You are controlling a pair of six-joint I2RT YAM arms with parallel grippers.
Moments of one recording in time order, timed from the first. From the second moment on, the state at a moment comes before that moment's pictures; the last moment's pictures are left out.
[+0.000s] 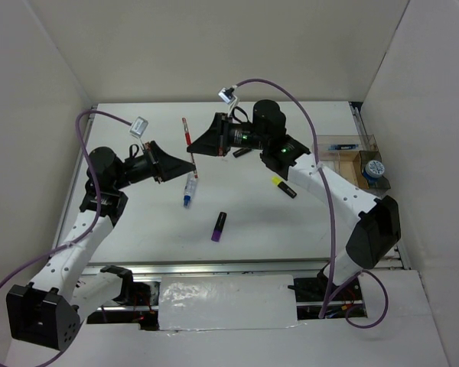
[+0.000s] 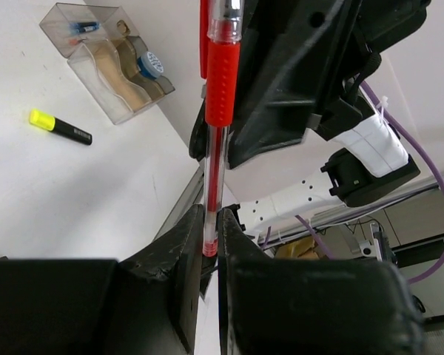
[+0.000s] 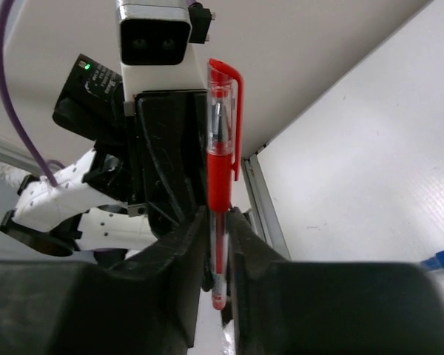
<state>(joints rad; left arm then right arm) -0.19 0.99 0.78 0.32 0.92 -1.03 0.67 1.55 1.42 0.13 -0.73 0.78</state>
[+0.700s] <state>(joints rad) -0.18 1.01 1.02 -0.36 0.71 -0.34 0.18 1.54 1.59 -0.53 -0.35 -0.75</state>
